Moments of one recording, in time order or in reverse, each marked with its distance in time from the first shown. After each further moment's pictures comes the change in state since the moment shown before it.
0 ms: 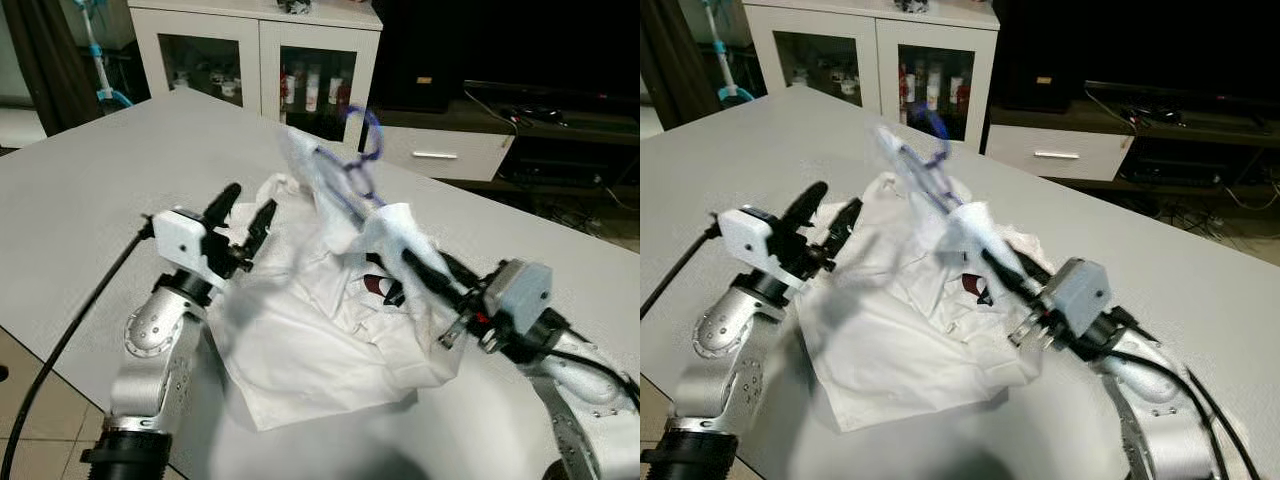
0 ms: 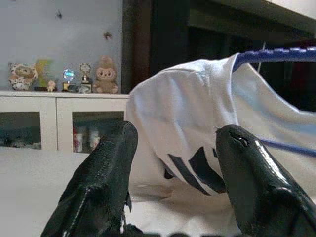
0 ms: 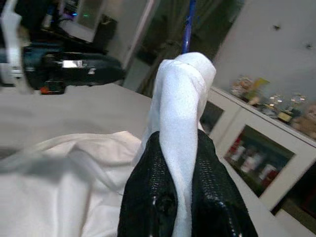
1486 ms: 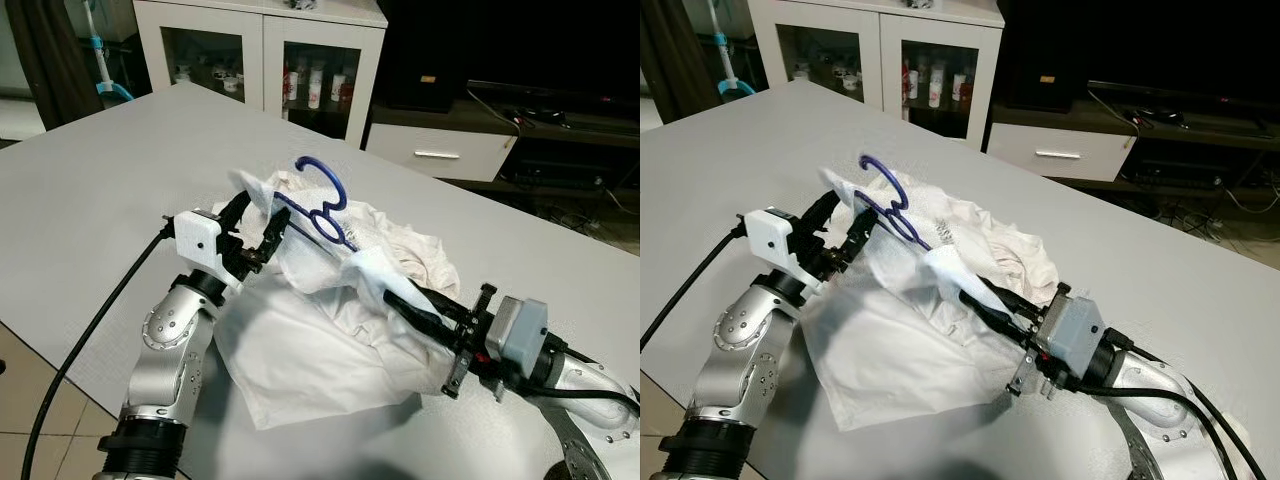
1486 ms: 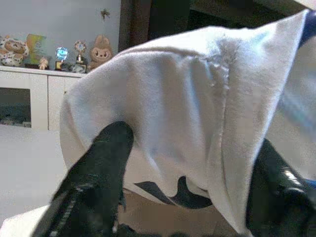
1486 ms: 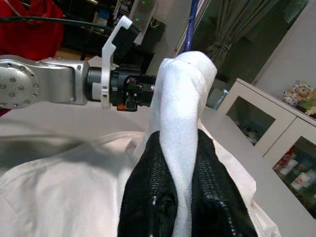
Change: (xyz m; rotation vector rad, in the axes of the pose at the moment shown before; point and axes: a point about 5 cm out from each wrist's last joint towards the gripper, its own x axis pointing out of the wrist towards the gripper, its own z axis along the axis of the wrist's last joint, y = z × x) left arm 0.009 -0.005 -0.016 -0.031 0.058 -0.013; right arm -0.015 0.019 0.005 0.028 -0.013 0.189
